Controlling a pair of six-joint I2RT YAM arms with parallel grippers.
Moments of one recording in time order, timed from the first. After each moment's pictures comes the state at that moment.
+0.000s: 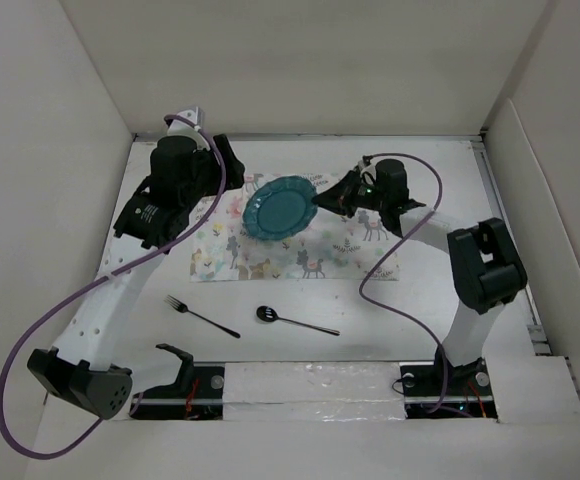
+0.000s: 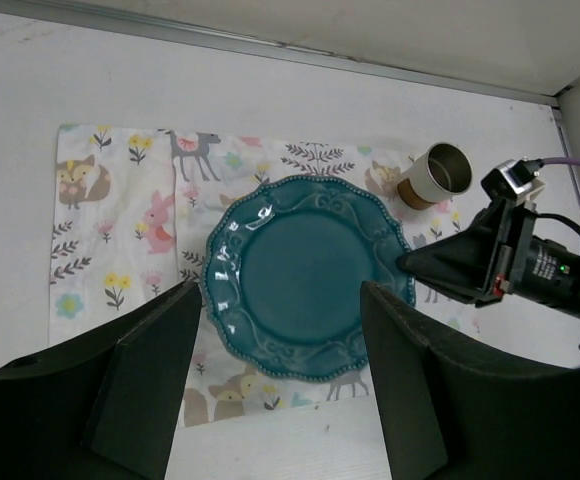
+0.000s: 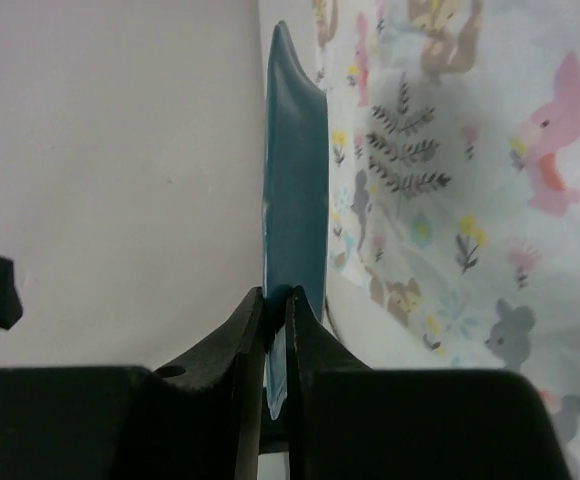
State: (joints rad) left arm -0.40 1.18 1.40 -0.57 -0.13 -0.43; right arm 0.35 1.77 1.09 0.36 -0.69 1.21
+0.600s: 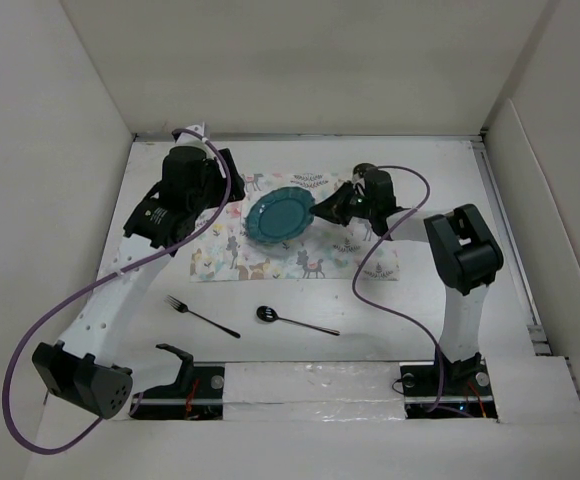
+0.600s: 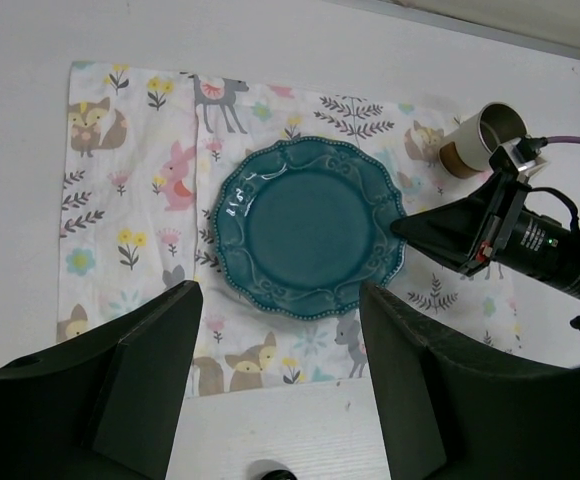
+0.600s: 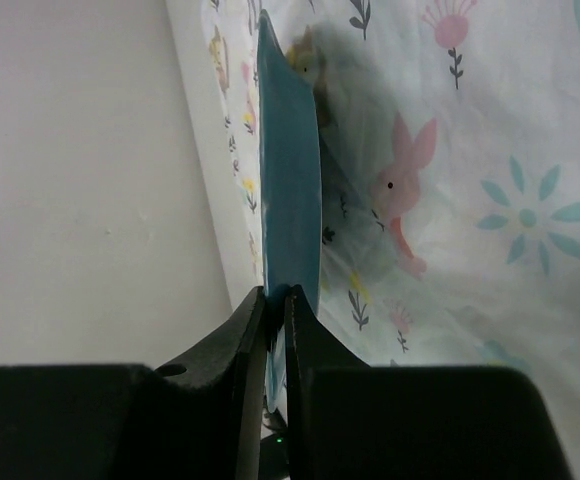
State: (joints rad) left arm -0.40 1.18 1.30 -0.59 -0.16 -0.45; right arm 0.35 2.01 1.11 0.47 -0.60 1.20
